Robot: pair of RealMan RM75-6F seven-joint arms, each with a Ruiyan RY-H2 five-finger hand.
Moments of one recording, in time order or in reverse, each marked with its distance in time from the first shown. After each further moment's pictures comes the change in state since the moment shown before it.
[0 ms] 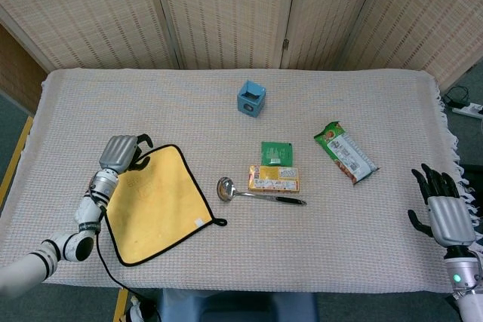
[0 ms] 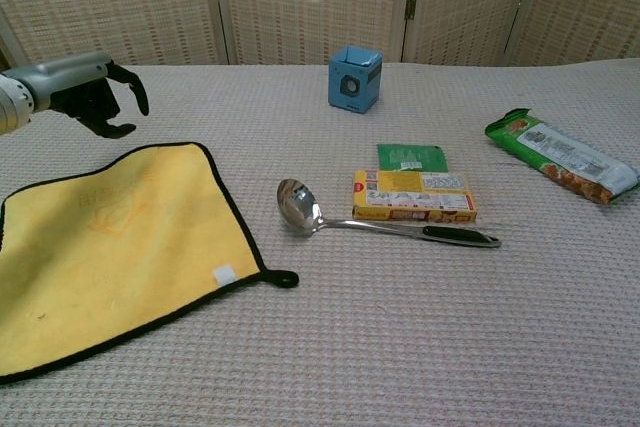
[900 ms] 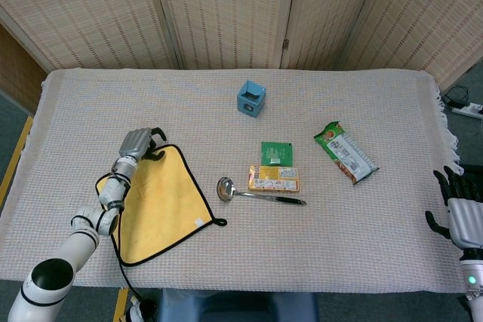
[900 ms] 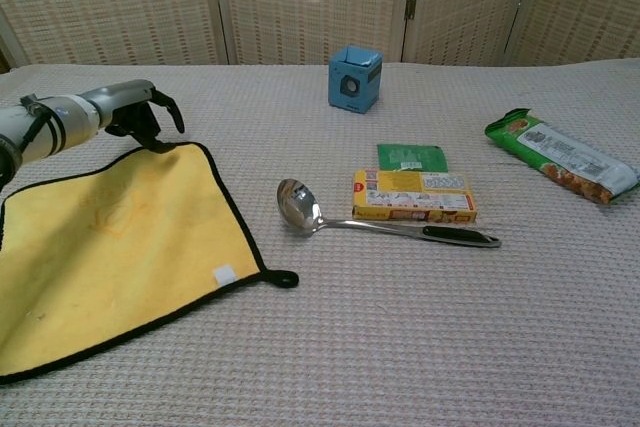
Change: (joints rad) left arm -0.212 -0.337 0.061 0.668 0.110 -0.233 -0.497; right arm -0.026 -0.002 0.014 0.064 0.047 -0.006 0.066
